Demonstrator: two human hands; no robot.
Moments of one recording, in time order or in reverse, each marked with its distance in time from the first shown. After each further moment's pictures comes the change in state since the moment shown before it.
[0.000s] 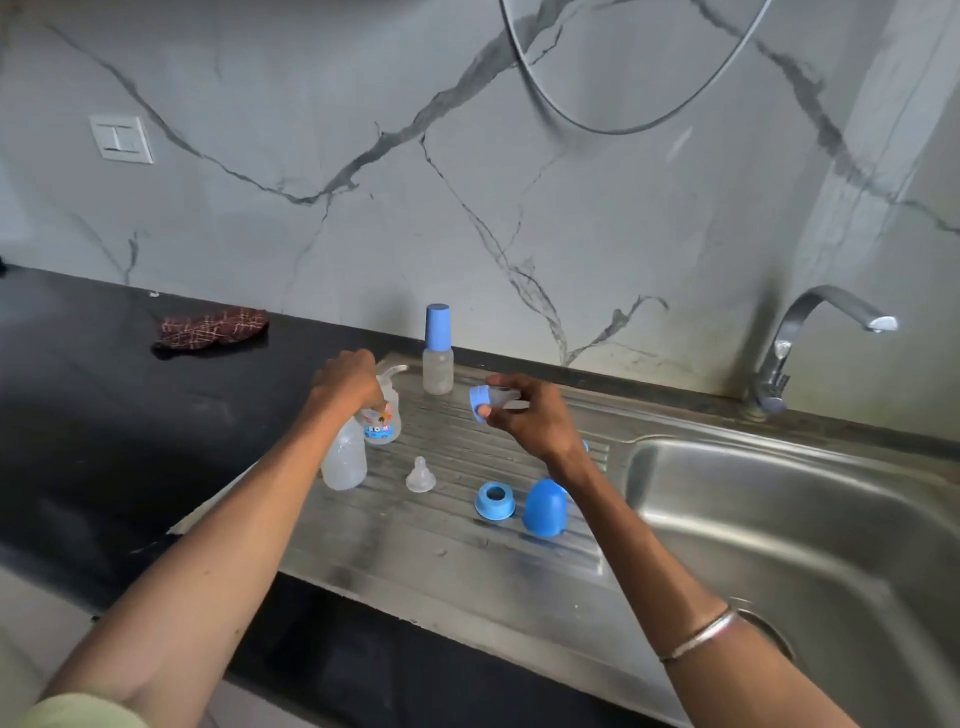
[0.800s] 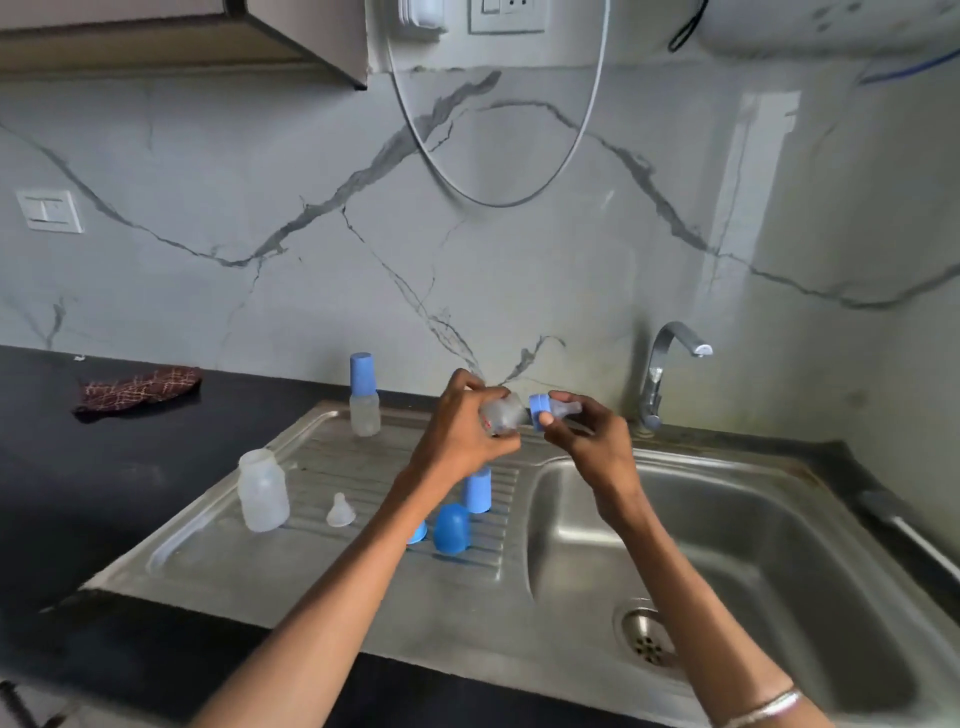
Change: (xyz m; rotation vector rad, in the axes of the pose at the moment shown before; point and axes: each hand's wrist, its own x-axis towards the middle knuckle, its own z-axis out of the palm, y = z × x) left_hand -0.136 0.188 0.016 -0.697 0.377 0.725; right_hand -0.081 -0.001 -0.154 0.327 0.317 -0.075
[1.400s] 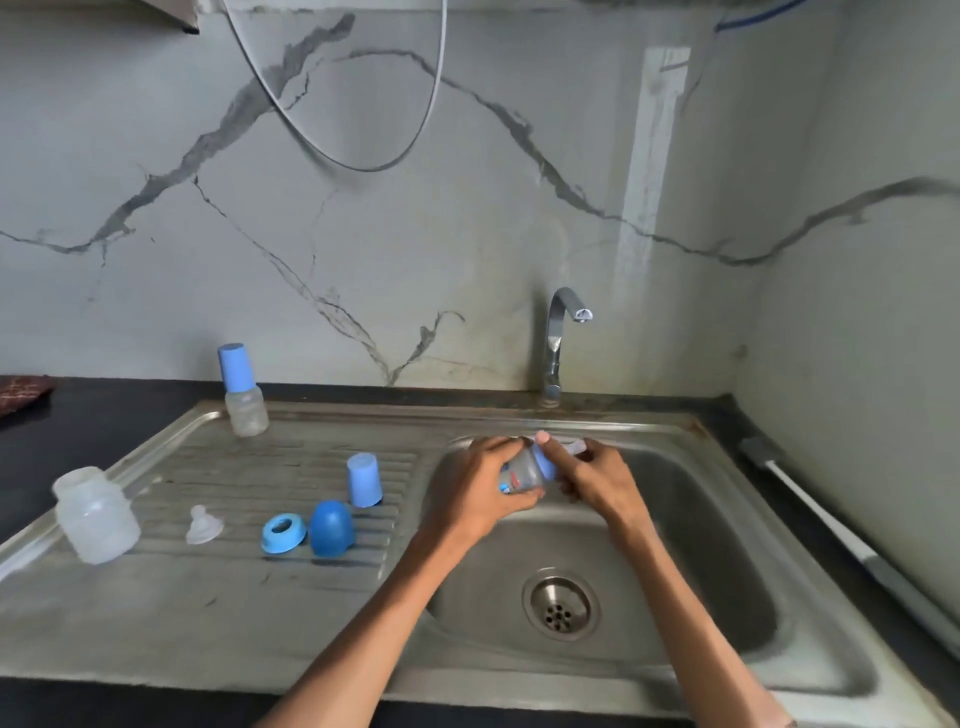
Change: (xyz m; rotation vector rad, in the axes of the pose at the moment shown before) left_hand -0.031 0.052 0.170 -0.123 -0.200 0.164; right_hand -0.024 0.034 -0.143 -0.350 0.103 0.276
